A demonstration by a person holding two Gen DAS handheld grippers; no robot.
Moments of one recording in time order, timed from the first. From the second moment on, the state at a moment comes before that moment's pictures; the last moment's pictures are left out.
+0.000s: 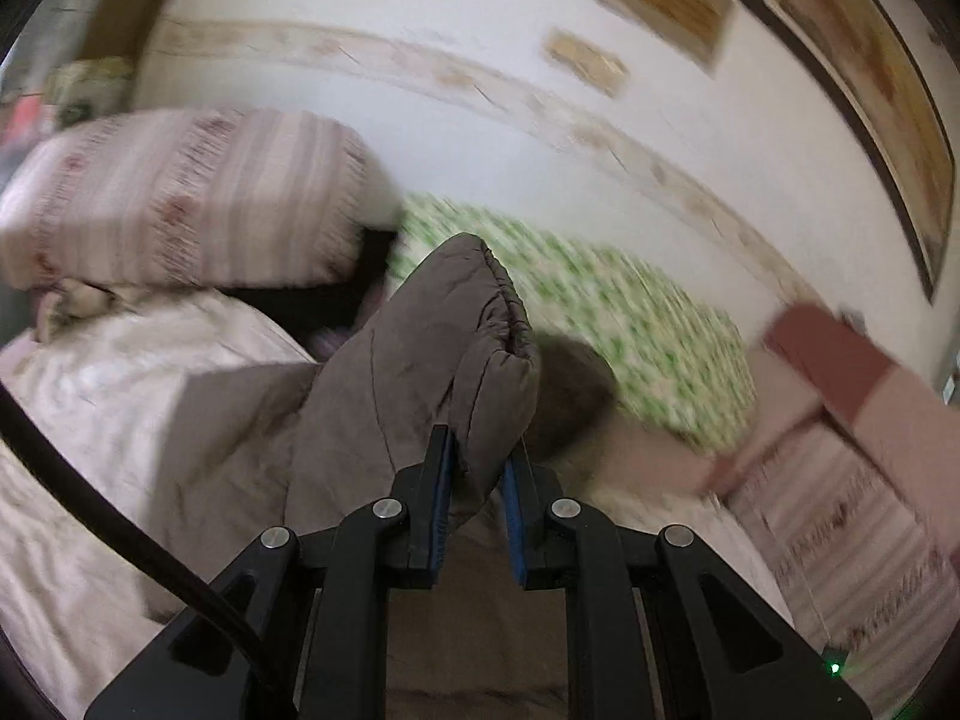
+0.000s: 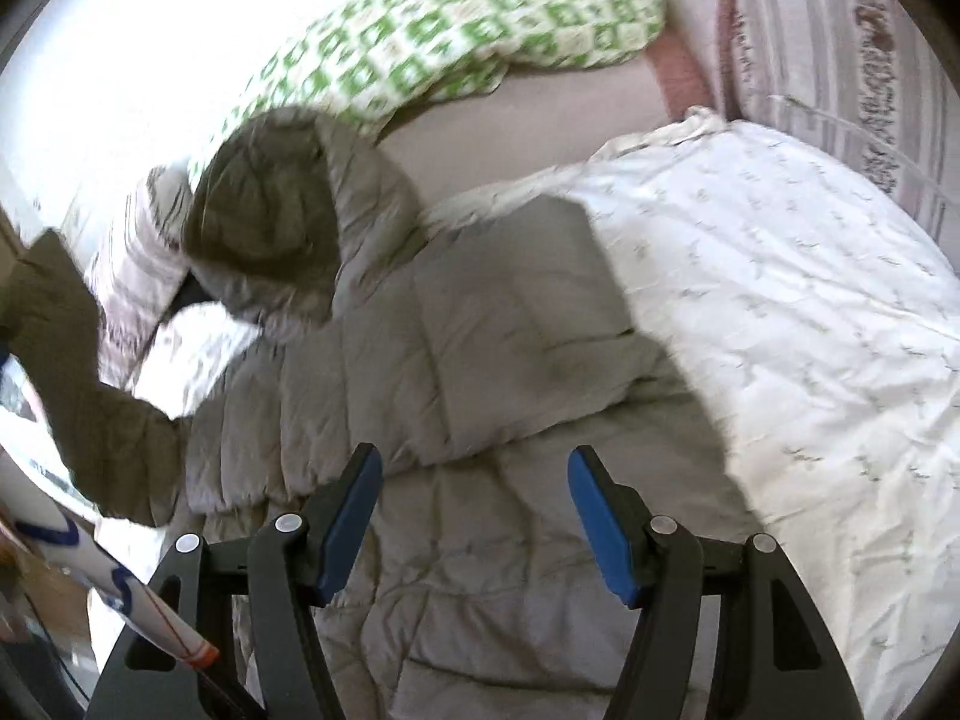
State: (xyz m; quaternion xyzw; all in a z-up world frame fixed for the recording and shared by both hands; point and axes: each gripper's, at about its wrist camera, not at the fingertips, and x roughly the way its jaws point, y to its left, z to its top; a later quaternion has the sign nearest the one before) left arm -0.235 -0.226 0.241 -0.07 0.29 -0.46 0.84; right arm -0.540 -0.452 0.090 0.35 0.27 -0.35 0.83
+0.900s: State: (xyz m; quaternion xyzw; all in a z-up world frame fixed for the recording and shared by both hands) left arm -0.277 -0.212 0.137 0.09 0.33 -0.37 0.86; right arm -0.508 -0.477 0.065 0.49 0.21 -0.19 0.82
